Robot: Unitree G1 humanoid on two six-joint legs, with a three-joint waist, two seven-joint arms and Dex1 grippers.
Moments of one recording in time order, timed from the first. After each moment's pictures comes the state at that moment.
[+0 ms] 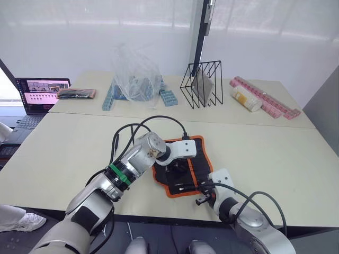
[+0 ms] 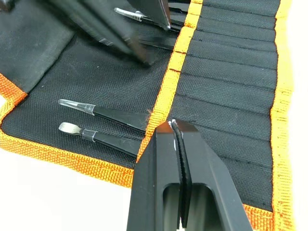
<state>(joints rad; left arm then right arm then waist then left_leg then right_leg) -0.89 0.39 -0.62 0.20 0.14 0.64 -1.07 0.17 -0.28 0.21 -0.69 0.20 0.86 0.18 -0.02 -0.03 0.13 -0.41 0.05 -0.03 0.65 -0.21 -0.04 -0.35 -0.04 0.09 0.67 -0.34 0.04</state>
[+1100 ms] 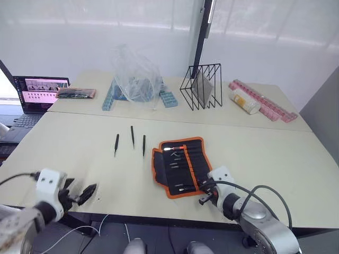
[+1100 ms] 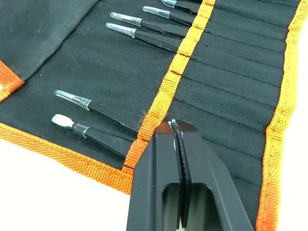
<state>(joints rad) 0.38 0.42 0.63 -0.59 -0.29 0.76 -0.66 0.09 -0.38 0.18 -0.61 0.21 0.85 0.31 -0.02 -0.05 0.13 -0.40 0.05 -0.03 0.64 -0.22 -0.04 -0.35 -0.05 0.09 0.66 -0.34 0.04</state>
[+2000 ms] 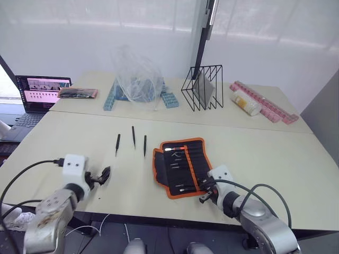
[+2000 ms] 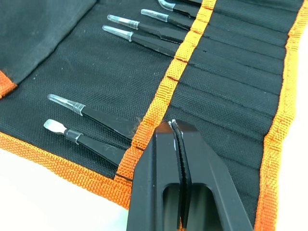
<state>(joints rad) -0.02 0.40 0.29 -0.35 -0.22 0.75 -0.32 0.11 -0.36 0.18 -0.59 0.21 0.79 0.31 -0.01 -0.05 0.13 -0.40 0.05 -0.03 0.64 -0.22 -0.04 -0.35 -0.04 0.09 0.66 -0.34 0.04</state>
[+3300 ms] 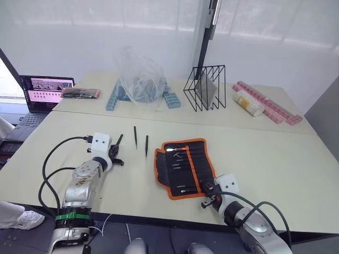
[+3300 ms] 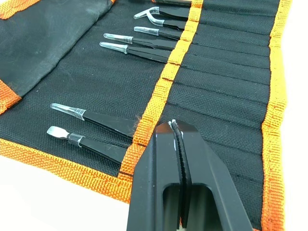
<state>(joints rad) -0.33 0.42 0.16 0.12 -0.16 0.47 -0.35 0.24 -0.30 0.16 -0.51 0.19 0.51 0.30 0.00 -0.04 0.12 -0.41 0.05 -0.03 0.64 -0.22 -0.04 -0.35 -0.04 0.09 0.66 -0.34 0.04</state>
